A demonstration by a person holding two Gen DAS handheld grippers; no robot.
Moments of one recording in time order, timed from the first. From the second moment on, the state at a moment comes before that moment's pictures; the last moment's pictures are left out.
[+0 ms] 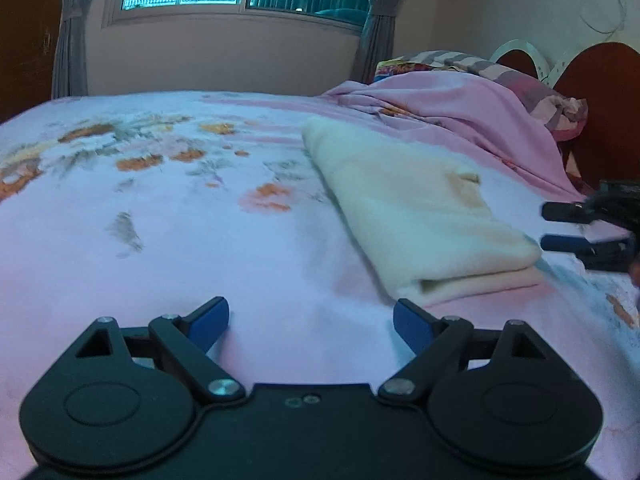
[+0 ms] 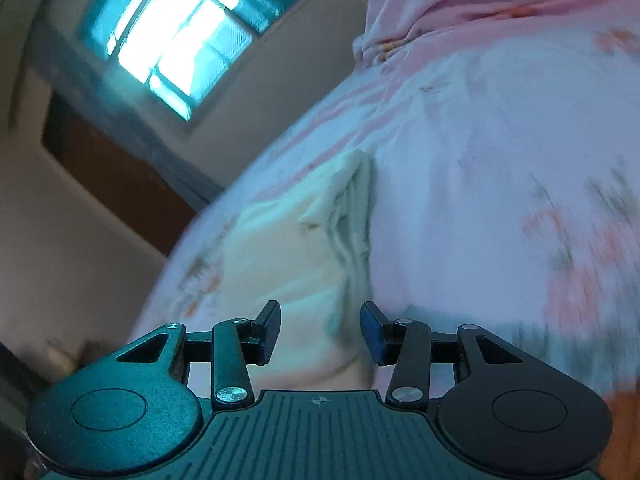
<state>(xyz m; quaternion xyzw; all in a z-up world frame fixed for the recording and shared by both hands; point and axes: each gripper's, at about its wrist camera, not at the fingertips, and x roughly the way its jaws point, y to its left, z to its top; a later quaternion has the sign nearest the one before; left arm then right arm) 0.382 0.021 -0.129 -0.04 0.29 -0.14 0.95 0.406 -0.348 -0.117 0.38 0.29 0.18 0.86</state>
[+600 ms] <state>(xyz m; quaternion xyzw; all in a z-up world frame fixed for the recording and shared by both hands) 0.416 -0.015 -0.134 -0.05 0.31 -0.13 0.94 0.416 -0.331 -0.155 0.49 0.30 0.13 0.81</state>
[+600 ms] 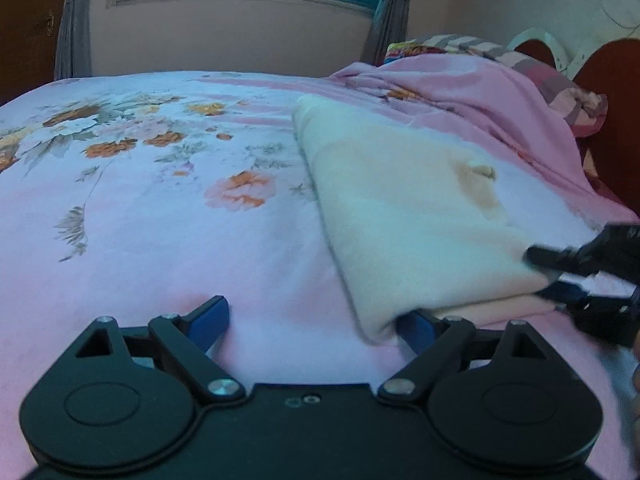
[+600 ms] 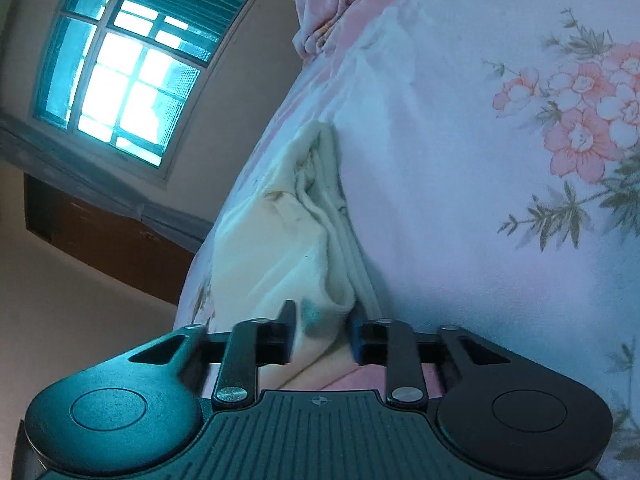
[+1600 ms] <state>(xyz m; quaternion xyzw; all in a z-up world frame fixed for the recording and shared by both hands) 0.512 -0.011 -0.098 -0.08 0.26 -0.13 0.95 0.471 -0.310 -0.074 0.19 0.23 0.16 0.94</state>
